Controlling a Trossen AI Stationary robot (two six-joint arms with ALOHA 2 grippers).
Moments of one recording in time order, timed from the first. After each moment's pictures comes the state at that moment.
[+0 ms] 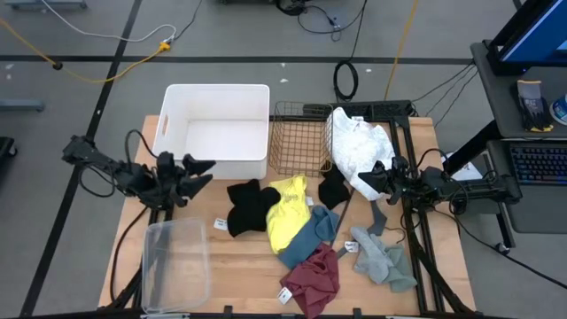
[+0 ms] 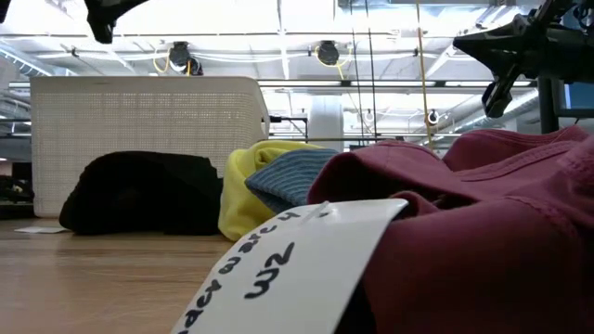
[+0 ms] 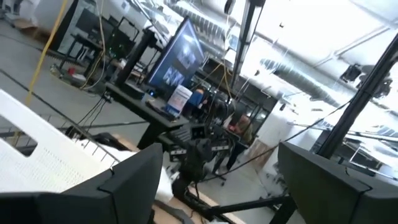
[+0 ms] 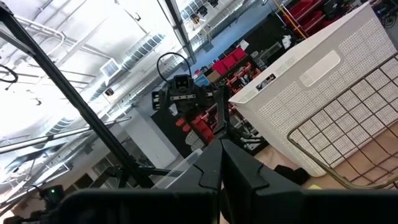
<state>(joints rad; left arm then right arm) -0.47 0.50 0.36 0.51 -0.69 -0.35 0.04 0.17 0.02 0.42 0.16 0.69</state>
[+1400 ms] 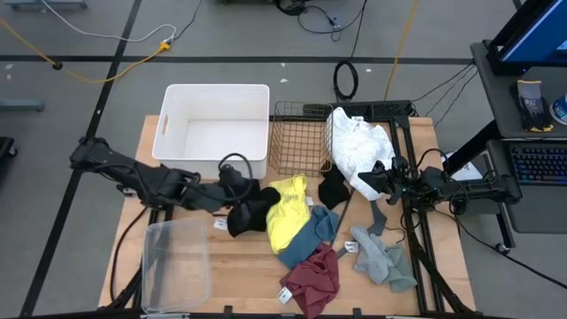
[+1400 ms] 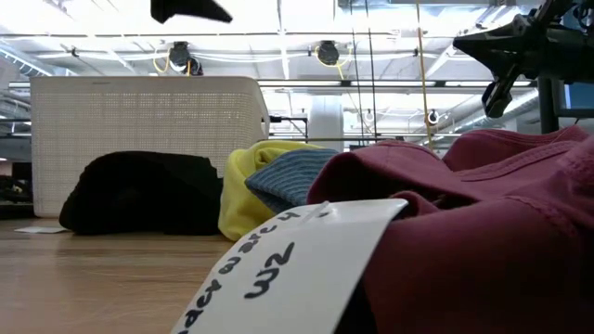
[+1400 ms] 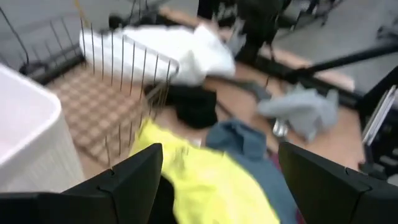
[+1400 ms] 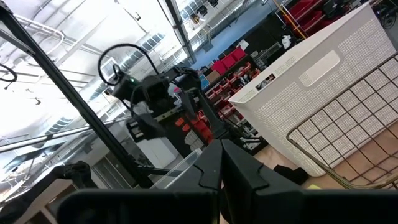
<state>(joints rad) -0.33 1.26 1.10 -0.43 -0.52 -0.59 0.04 0.17 0.02 0.42 0.16 0.69</state>
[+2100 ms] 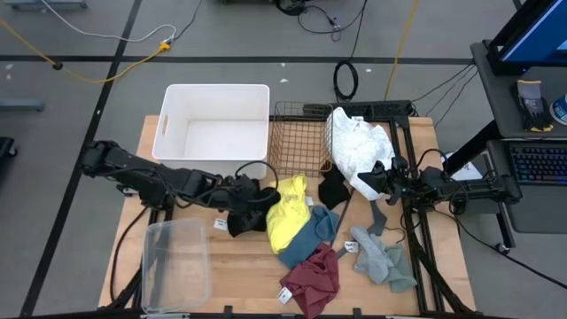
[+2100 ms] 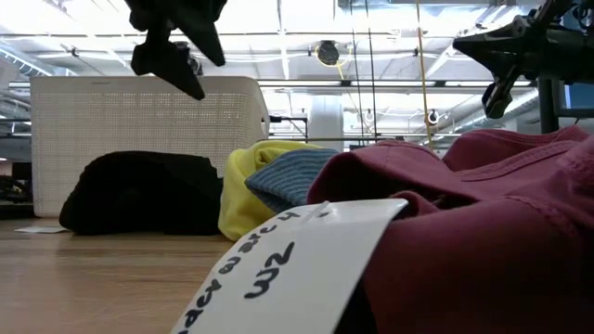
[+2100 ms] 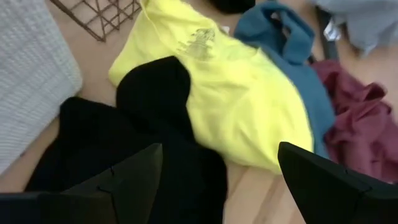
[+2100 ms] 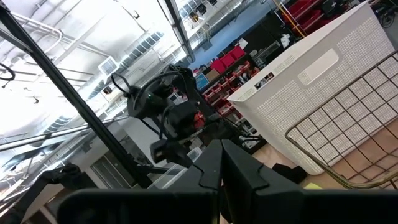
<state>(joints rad) -0.24 1.40 1.10 -0.65 -0.23 -0.83 0.04 0.17 0.02 0.42 0.16 0.69</state>
